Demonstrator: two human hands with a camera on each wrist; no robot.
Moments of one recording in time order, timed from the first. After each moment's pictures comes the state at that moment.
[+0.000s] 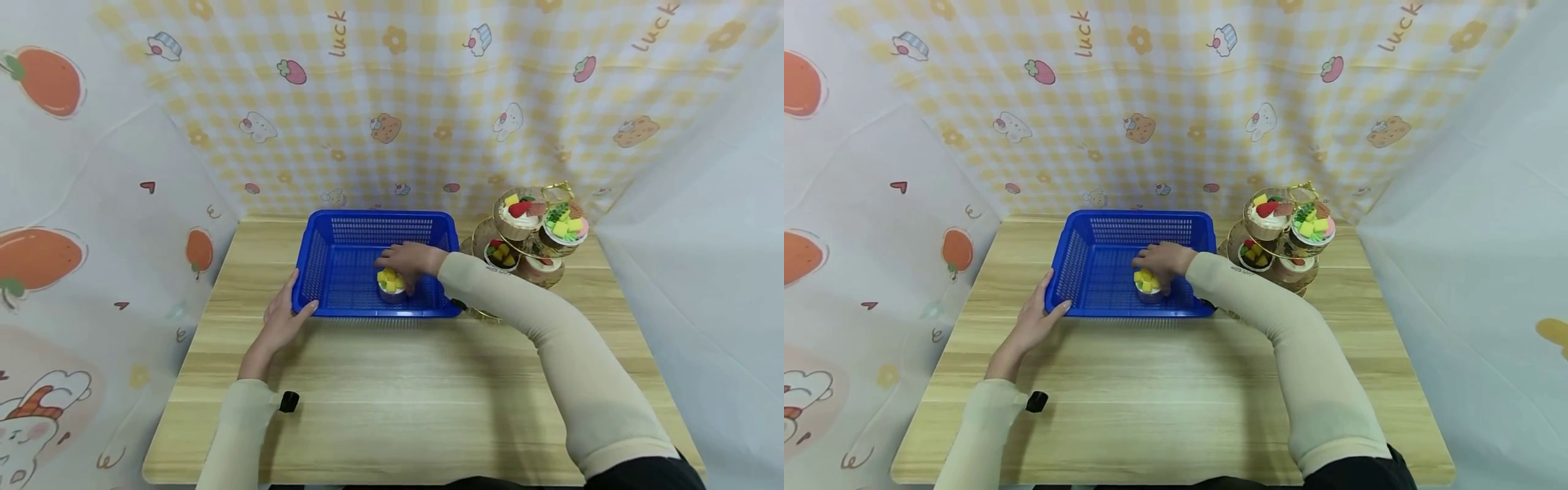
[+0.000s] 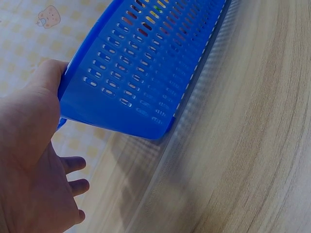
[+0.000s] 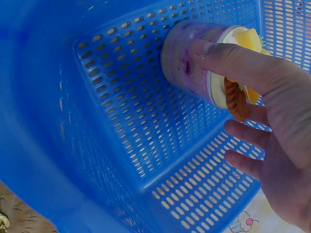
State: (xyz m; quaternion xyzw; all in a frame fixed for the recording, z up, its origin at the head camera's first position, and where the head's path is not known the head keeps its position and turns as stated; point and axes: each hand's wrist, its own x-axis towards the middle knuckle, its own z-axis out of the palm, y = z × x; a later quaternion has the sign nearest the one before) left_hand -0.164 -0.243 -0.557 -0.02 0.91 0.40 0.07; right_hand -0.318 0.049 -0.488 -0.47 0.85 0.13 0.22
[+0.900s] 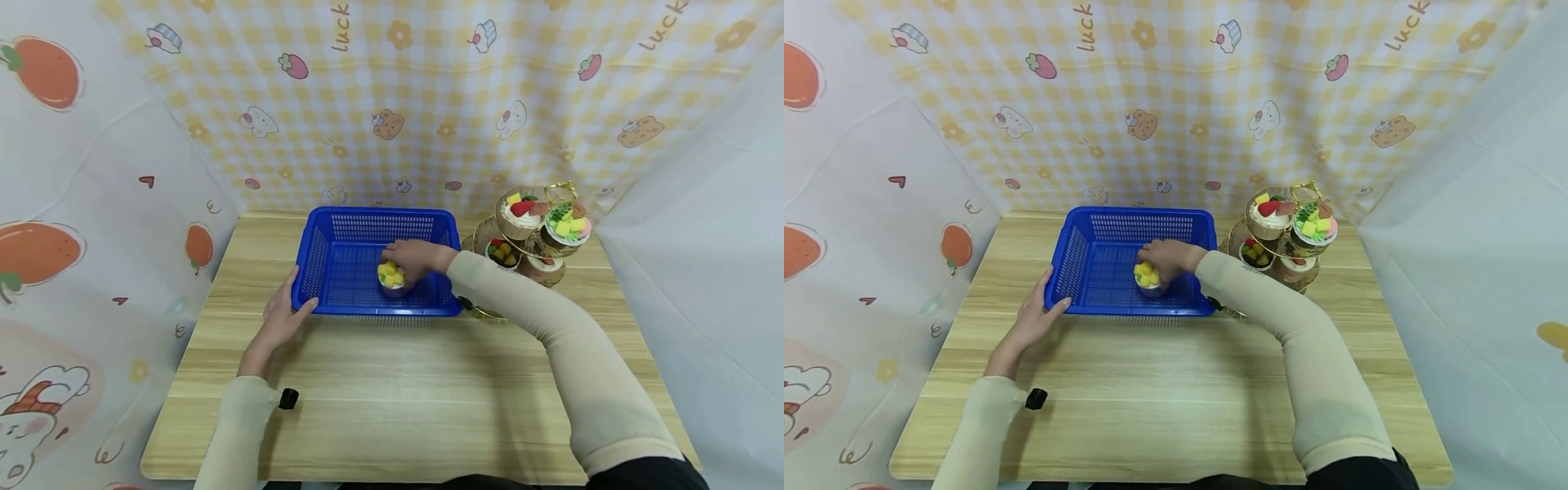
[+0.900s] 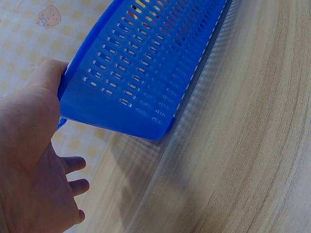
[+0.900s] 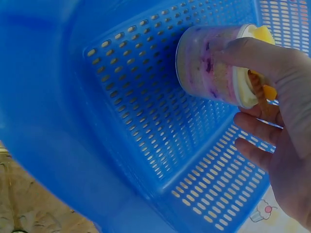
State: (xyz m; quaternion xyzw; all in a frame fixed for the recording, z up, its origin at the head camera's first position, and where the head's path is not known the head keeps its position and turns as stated) left_hand -0.164 -0.241 -0.554 -0.02 0.91 0.40 0.07; right_hand -0.327 0.061 -0.496 -0.48 0.85 0.04 0.19
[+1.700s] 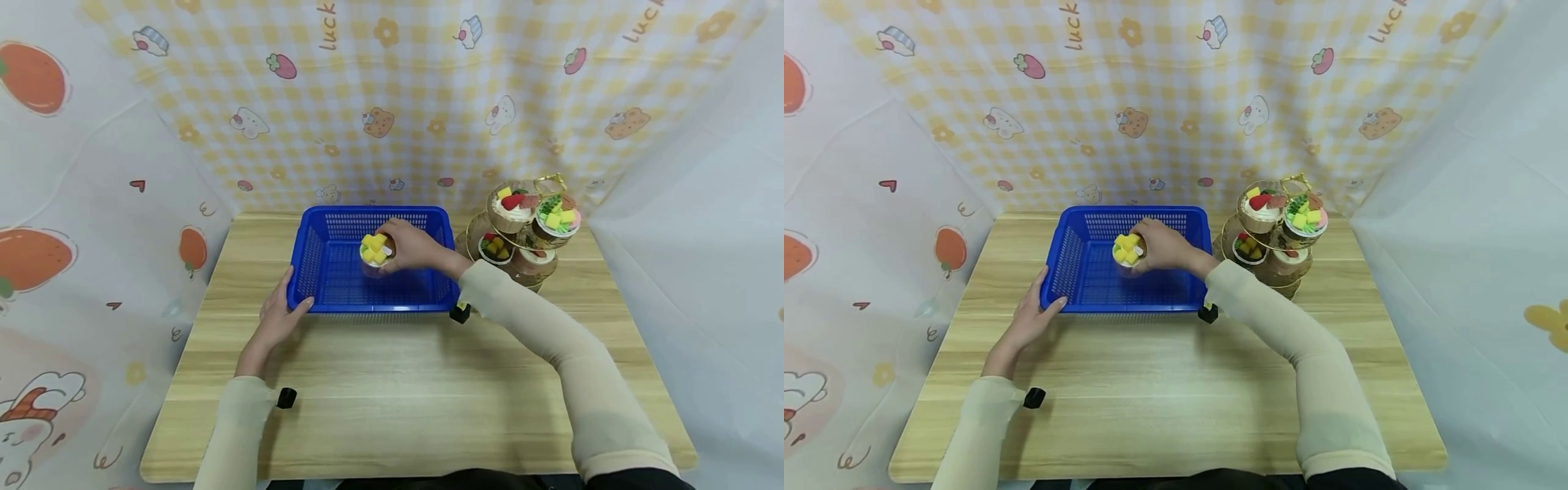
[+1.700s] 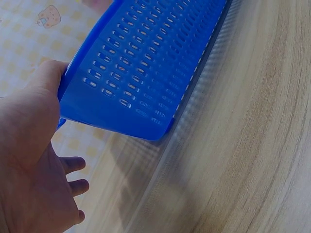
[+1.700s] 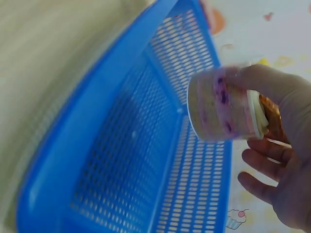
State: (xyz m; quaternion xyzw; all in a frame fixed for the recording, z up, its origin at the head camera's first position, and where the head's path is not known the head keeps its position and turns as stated) left_hand -0.166 -0.240 -0.553 -0.03 0.91 0.41 0.08; right_hand -0.297 0.070 -0.456 -0.35 0.90 -0.22 0.11
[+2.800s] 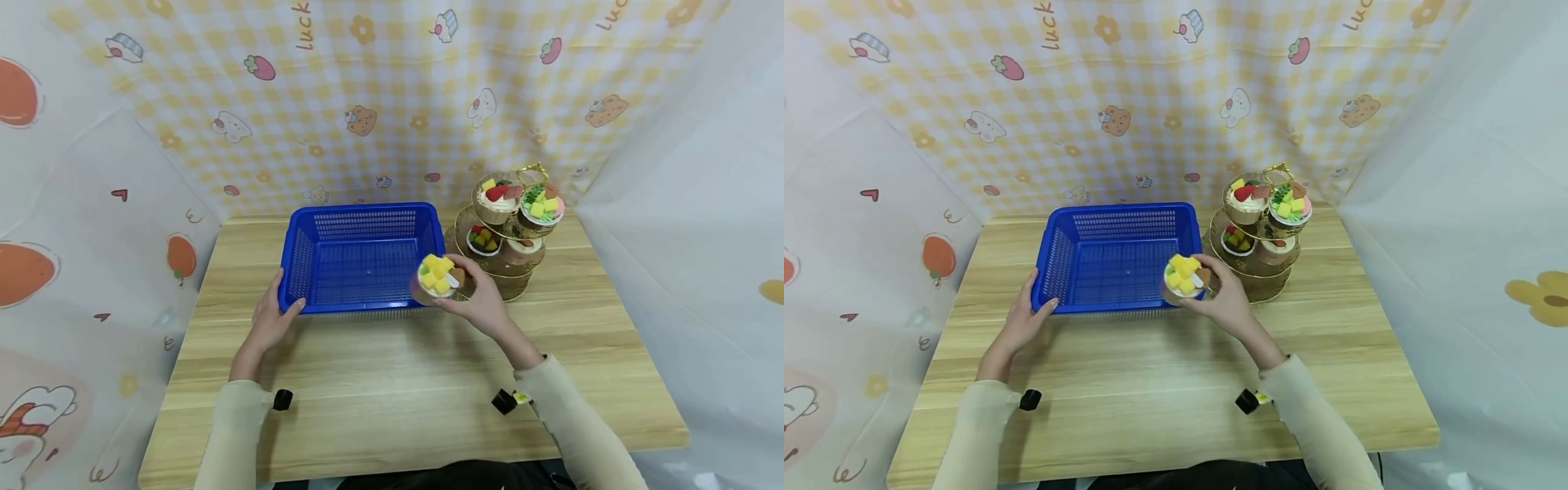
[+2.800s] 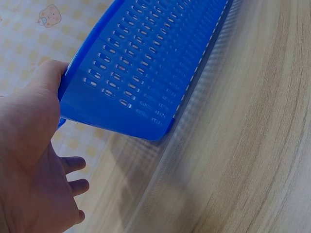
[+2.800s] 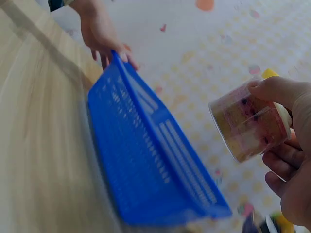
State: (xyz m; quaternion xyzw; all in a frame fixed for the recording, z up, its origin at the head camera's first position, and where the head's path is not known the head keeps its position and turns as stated) left_hand -0.168 -0.241 -0.555 -0.02 0.91 0.41 0.09; right_hand -0.156 0.180 -0.471 -0.11 0.82 -0.55 -0.01
